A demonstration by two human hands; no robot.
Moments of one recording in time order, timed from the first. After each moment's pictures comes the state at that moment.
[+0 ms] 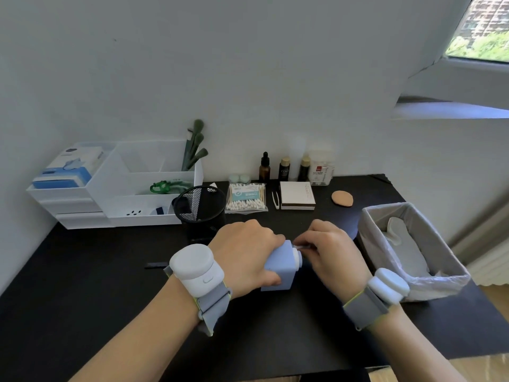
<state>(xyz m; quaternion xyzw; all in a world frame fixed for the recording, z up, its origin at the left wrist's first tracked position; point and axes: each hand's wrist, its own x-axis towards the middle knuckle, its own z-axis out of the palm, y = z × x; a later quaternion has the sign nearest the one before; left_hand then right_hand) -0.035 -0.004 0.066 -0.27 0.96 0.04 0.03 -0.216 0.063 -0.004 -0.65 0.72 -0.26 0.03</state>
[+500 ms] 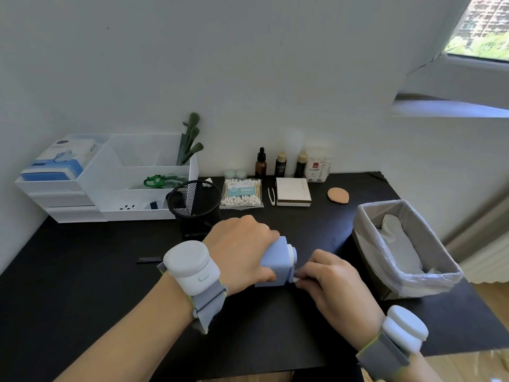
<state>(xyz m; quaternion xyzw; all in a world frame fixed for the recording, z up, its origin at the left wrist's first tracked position) -0.037 -0.002 0.067 -0.29 0.96 0.04 0.04 -0.204 0.113 -0.015 -0.68 0.69 -0.25 0.06</state>
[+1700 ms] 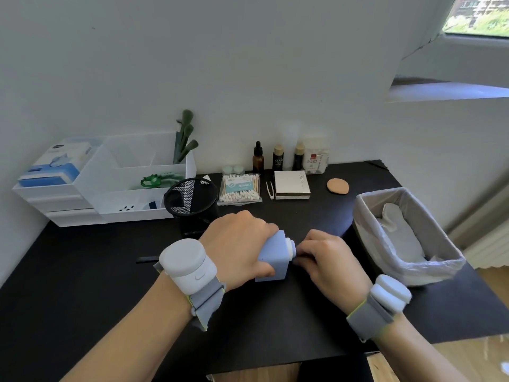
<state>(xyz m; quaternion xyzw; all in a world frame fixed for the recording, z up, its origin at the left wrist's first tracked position) -0.039 -0.002 0.067 -0.28 0.96 0.04 0.04 -0.216 0.087 -0.025 -0.66 0.70 -0.27 0.09</state>
